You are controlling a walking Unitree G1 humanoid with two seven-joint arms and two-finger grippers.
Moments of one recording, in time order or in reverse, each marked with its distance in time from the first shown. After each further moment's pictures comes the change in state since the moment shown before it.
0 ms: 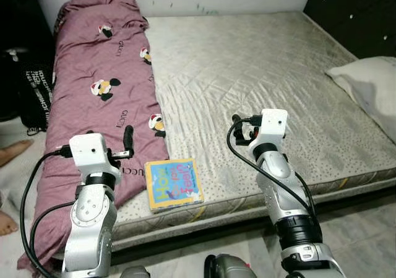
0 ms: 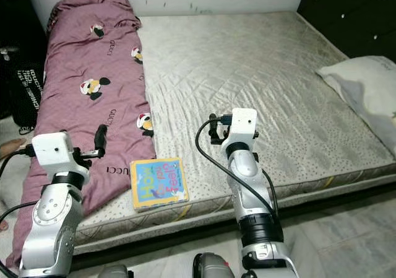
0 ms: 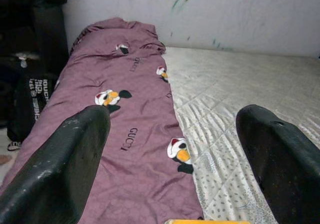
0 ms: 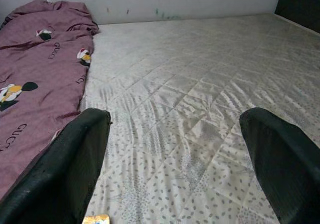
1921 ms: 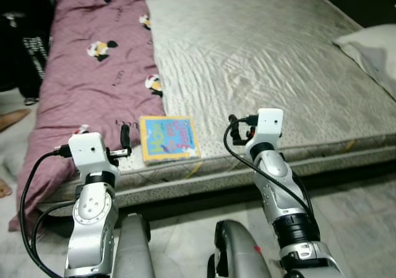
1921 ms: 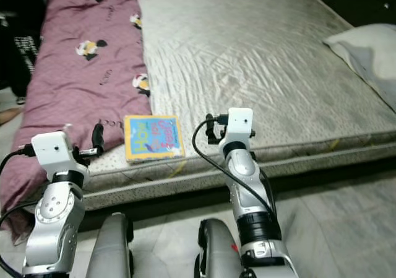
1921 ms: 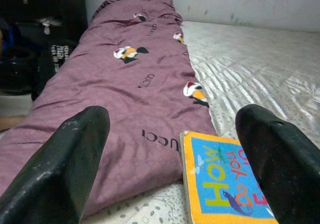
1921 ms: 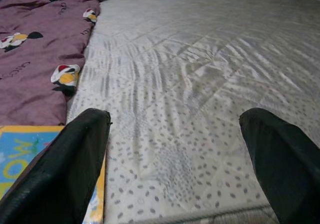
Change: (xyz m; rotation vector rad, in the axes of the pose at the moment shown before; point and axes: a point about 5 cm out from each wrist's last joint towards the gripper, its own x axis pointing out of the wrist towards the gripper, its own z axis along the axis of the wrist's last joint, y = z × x) left arm 0.003 0.001 -0.002 0.011 0.007 0.062; right arm 0.001 0.006 -0.002 -0.010 0.006 0.037
